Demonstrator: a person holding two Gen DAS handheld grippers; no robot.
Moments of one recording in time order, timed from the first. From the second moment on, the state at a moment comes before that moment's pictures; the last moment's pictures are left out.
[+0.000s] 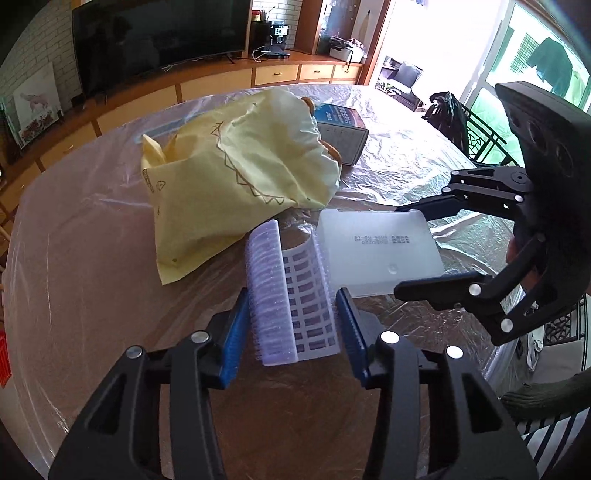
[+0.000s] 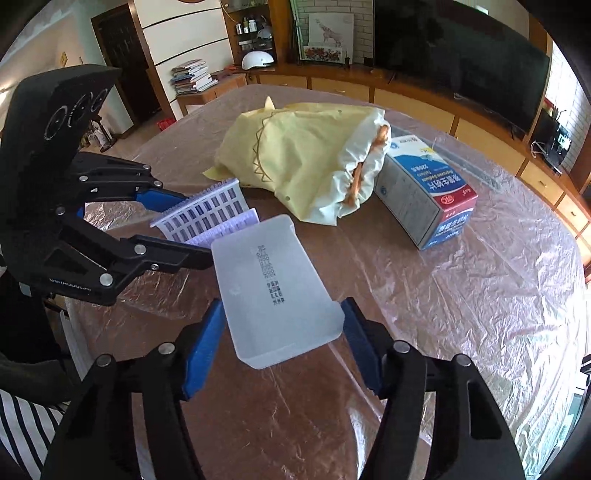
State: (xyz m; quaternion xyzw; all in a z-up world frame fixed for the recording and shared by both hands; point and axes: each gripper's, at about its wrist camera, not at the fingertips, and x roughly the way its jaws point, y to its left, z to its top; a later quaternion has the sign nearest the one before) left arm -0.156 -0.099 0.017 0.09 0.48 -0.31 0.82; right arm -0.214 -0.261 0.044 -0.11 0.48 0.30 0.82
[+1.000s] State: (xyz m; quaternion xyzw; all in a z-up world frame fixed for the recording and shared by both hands) left arm -0.177 -0.102 0.029 0.06 0.47 -0.25 0.85; right arm -0.222 -0.275 0.048 -0.02 0.49 0.26 0.83
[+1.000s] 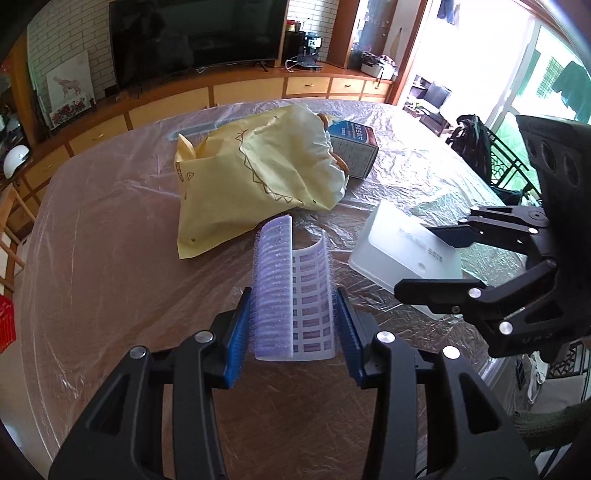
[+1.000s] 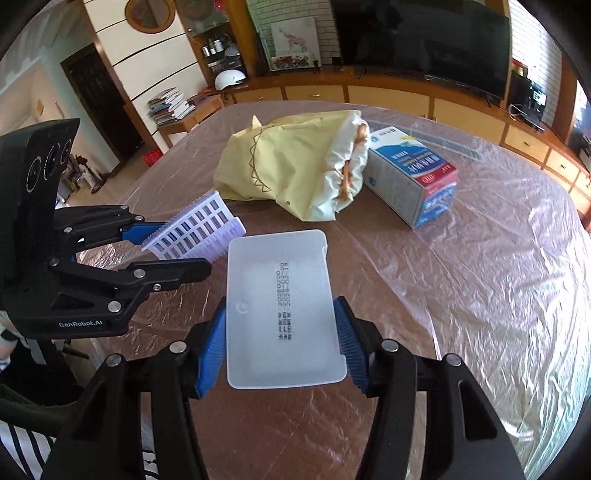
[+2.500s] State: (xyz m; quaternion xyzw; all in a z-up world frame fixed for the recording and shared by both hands) left arm -0.259 -0.117 0.061 0.07 0.43 -0.17 0.88; right arm -0.317 -0.301 0.091 -0.05 0.46 0.07 0.88
